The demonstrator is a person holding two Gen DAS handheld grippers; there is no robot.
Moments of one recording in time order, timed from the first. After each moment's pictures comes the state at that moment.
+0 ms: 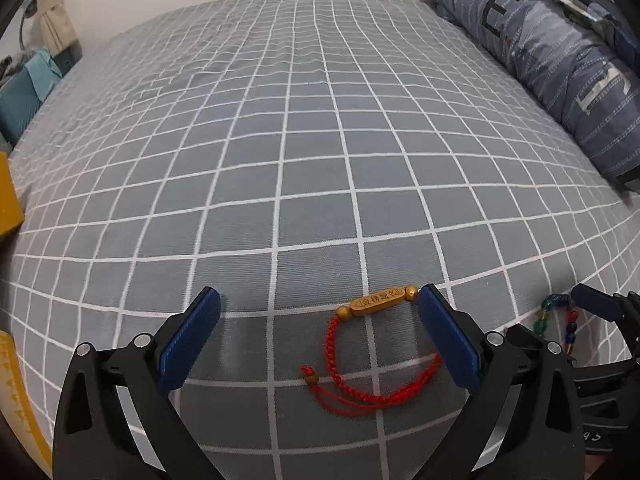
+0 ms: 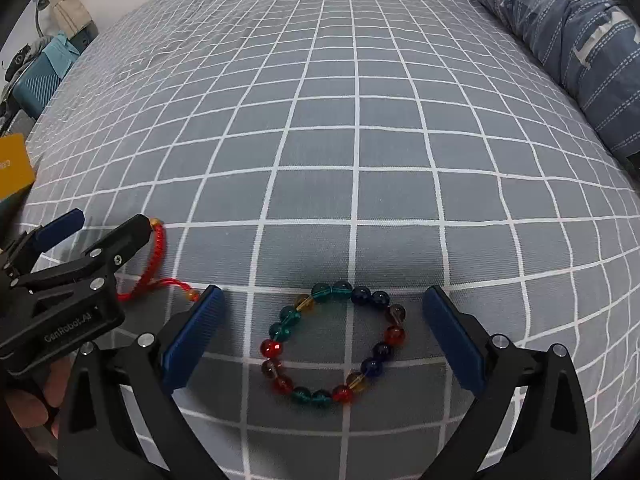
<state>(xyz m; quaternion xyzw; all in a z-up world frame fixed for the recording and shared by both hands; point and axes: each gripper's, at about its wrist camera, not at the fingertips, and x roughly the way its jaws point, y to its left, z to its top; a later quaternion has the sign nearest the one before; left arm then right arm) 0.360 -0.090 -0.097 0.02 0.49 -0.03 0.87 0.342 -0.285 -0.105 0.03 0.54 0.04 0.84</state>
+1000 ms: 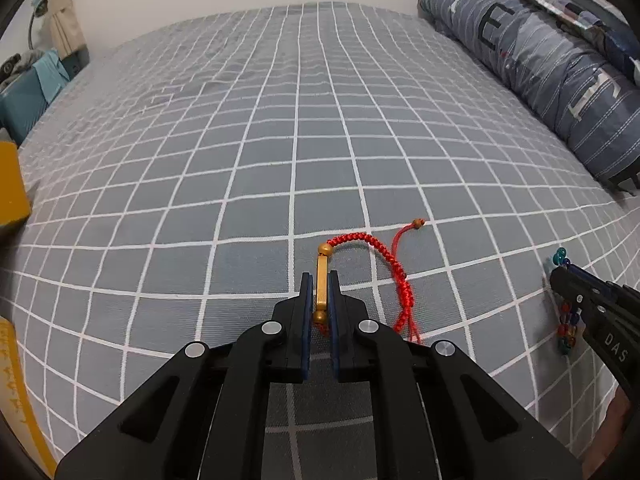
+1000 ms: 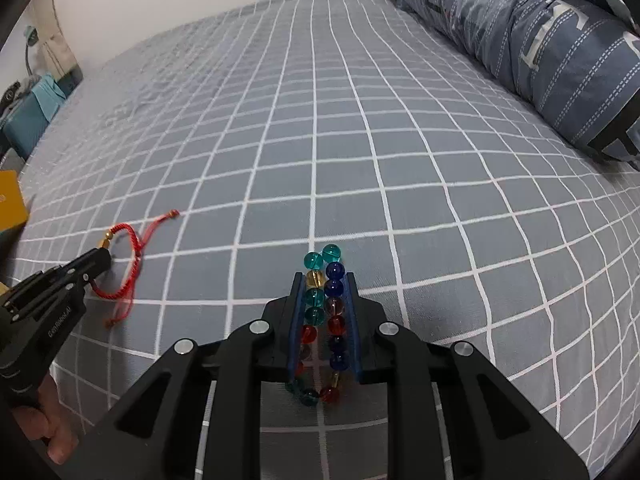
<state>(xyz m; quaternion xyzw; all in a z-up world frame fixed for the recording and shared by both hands) 0.333 -0.081 -0.083 0.02 0.46 -0.03 0.89 0.313 -0.303 -0.077 0.06 0.46 -0.01 0.88</state>
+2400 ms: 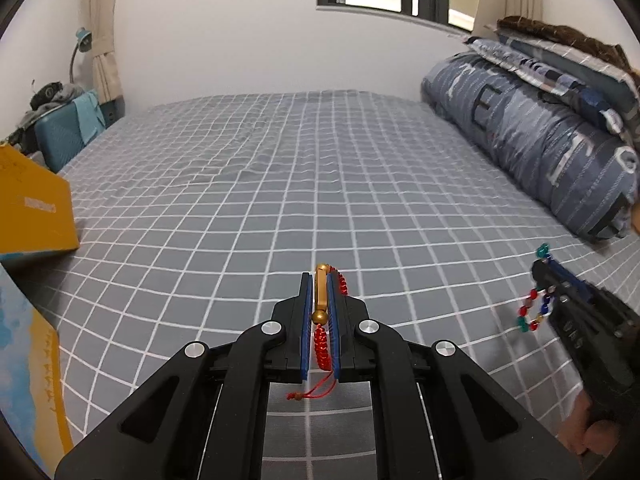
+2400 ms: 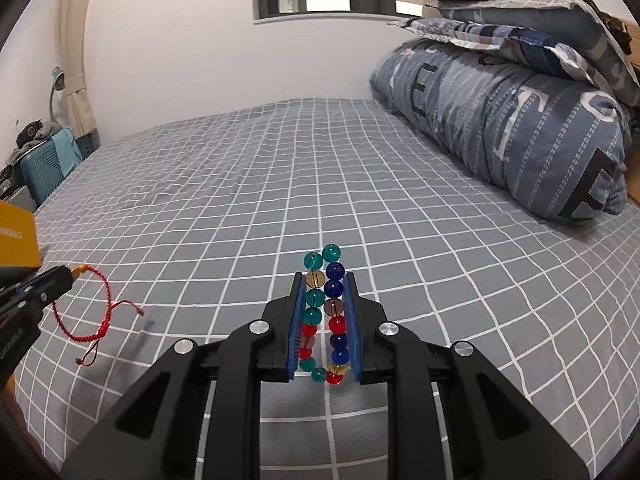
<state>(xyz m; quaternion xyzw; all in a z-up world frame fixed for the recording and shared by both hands) 0.281 -0.075 -0.018 0.01 0.33 0.00 0.94 0.285 -0.296 -0.035 0.05 0.29 -0.04 0.95</state>
